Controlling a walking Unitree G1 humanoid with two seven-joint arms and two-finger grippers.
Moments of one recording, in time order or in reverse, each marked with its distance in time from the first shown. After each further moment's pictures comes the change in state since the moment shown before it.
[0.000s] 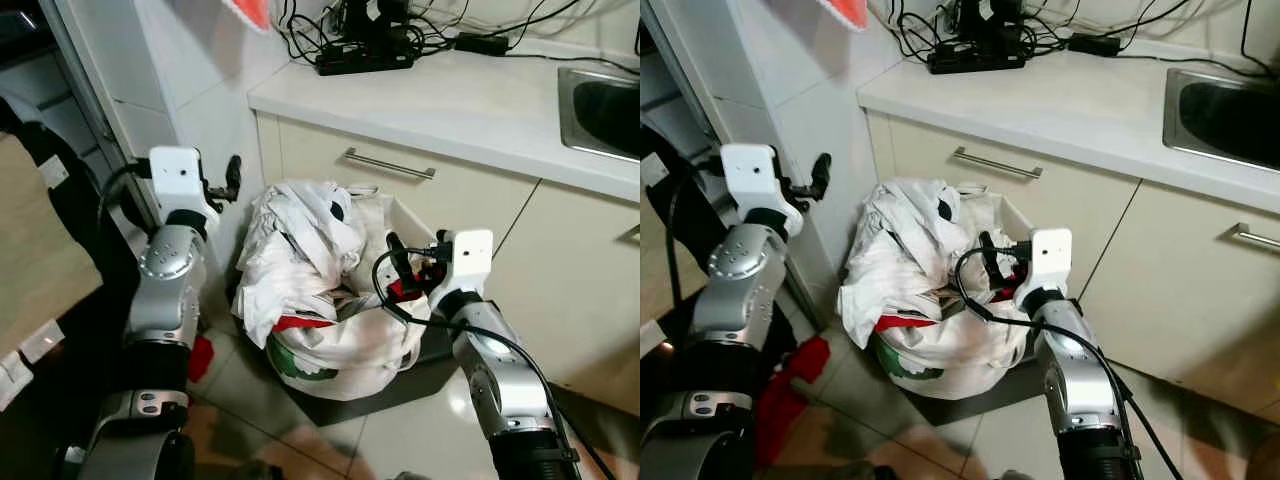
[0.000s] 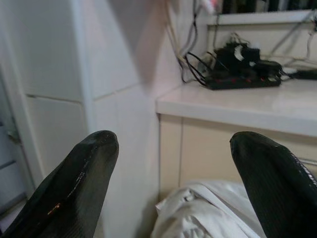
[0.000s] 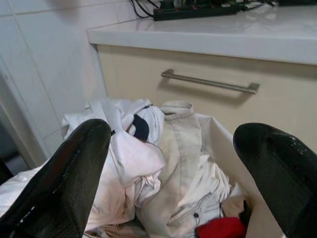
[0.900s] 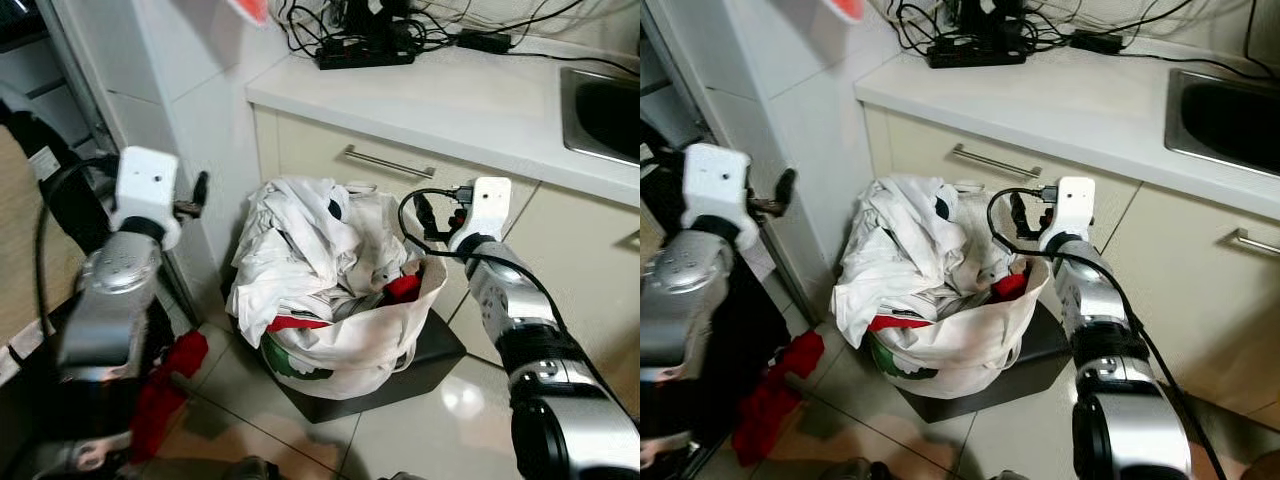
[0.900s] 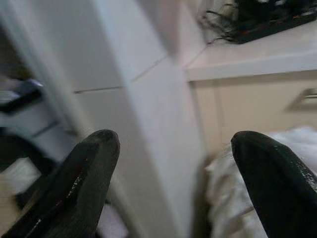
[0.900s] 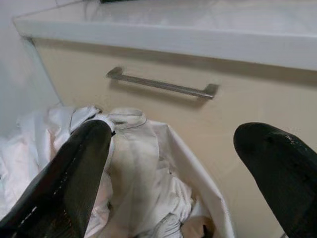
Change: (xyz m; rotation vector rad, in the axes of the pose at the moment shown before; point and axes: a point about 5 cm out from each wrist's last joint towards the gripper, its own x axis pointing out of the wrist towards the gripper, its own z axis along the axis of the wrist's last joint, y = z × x) left arm -0.034 0.035 0.023 0.291 0.109 0.000; right arm 0.061 -0.052 0.017 0.026 0.099 -0.128
